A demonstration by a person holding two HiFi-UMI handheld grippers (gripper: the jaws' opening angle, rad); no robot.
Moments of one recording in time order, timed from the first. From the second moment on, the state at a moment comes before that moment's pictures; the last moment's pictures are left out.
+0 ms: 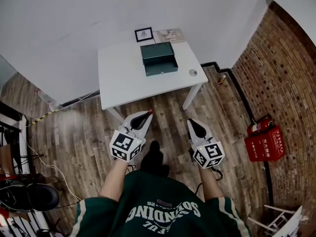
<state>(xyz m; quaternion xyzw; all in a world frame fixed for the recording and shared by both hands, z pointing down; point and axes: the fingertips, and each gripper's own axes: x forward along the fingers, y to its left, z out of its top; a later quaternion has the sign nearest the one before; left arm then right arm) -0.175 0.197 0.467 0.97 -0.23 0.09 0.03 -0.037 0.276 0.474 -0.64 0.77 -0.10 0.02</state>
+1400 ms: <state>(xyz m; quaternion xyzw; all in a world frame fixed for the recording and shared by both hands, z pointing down) -0.080 -0.059 0.485 0.98 -0.19 0.10 0.05 0.045 0.027 0.483 -0.65 0.75 -0.11 0.02</state>
